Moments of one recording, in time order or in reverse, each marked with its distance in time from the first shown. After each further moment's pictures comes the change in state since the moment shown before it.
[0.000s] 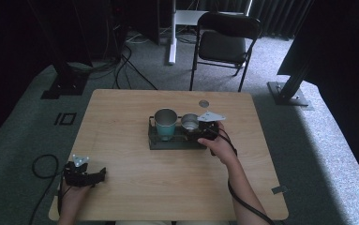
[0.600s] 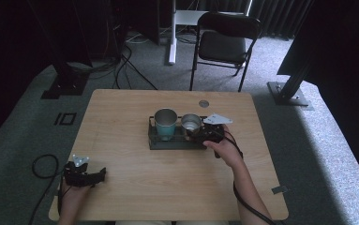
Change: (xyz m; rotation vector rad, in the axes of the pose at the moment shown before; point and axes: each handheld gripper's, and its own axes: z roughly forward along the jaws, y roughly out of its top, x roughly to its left) left arm 0.000 0.000 0.000 0.000 0.000 0.001; right arm -0.005 -0.007 -0.019 -0.041 -0.004 0.008
